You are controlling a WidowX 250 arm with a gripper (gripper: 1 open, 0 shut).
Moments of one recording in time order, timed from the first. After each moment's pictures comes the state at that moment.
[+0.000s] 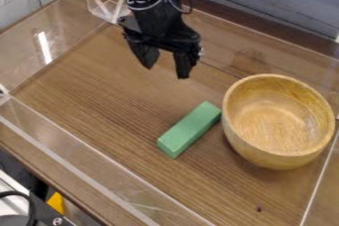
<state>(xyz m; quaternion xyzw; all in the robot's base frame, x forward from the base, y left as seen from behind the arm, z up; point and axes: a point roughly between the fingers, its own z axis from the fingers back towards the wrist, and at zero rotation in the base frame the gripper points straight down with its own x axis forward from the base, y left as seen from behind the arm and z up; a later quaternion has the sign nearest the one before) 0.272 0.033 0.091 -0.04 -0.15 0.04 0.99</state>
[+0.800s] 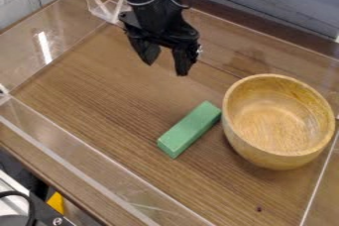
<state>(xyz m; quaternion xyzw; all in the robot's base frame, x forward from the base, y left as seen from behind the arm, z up) 0.274 0.036 0.095 -0.04 -0.15 0.02 0.99</state>
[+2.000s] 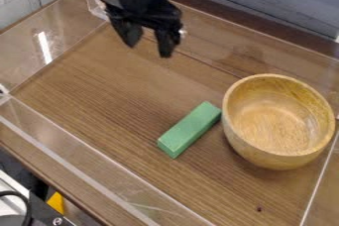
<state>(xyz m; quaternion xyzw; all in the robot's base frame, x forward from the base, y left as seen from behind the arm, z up) 0.267 0.061 0.118 -0.02 -0.16 0.03 0.99</state>
